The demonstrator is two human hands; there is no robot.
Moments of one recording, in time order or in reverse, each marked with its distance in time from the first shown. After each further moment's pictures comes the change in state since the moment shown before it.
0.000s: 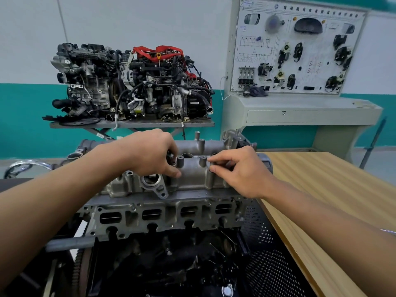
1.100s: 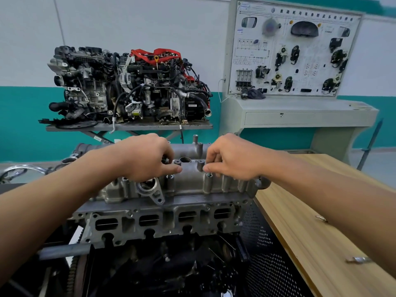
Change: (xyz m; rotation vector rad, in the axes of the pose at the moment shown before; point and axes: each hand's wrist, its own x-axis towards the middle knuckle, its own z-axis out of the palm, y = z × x) left_hand -0.001 -0.008 0.006 0.015 0.028 0.010; right_hand 0.049 -0.029 -0.026 -0.328 -0.473 0.079
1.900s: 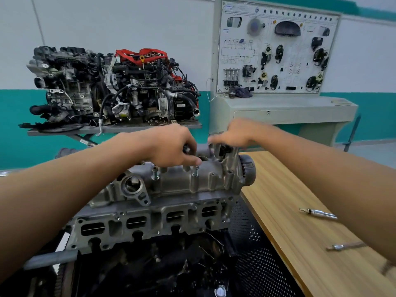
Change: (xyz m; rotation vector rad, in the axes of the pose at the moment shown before) left_hand 0.051 0.049 -0.019 -0.158 -0.068 0.180; right_hand 0.020 0.058 -0.035 -0.177 -0.029 0.559
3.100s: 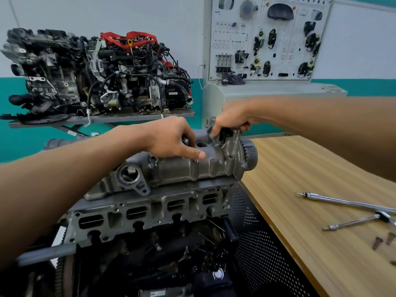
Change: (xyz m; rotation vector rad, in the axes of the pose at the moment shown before) left_hand 0.010 -0.018 0.017 -0.172 -0.011 0.048; right_hand 0.007 -0.016 -0.013 0.264 -0.265 0.102
